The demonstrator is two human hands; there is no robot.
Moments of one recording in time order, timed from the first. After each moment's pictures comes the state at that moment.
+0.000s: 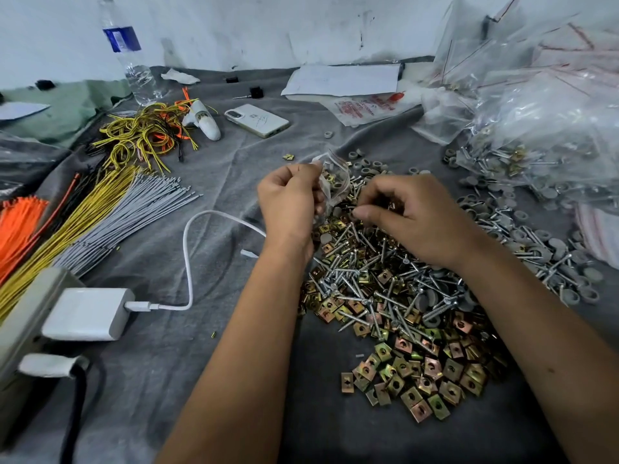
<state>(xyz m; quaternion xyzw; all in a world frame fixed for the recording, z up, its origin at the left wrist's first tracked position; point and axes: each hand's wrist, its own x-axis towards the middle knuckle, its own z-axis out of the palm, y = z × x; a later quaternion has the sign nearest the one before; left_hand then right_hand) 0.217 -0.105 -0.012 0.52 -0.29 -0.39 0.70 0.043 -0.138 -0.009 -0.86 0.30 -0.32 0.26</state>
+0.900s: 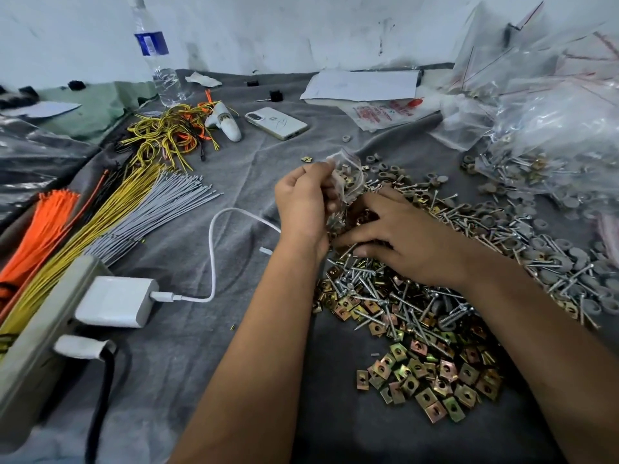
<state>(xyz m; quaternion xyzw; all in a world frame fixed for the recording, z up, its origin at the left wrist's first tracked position) 0.221 -0.105 -0.010 0.46 -0.25 -0.42 0.74 0.060 -0.134 -0.018 -0.95 0.23 -0.14 0.13</state>
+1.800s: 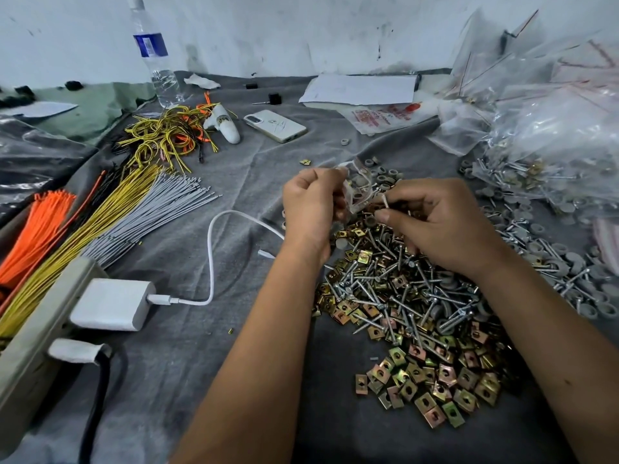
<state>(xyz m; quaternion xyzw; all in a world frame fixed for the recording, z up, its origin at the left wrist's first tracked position) 0.217 -0.100 -0.008 0.50 -0.30 -0.43 0.69 0.042 -0.137 -0.012 -0.83 0.28 -0.38 0.28</state>
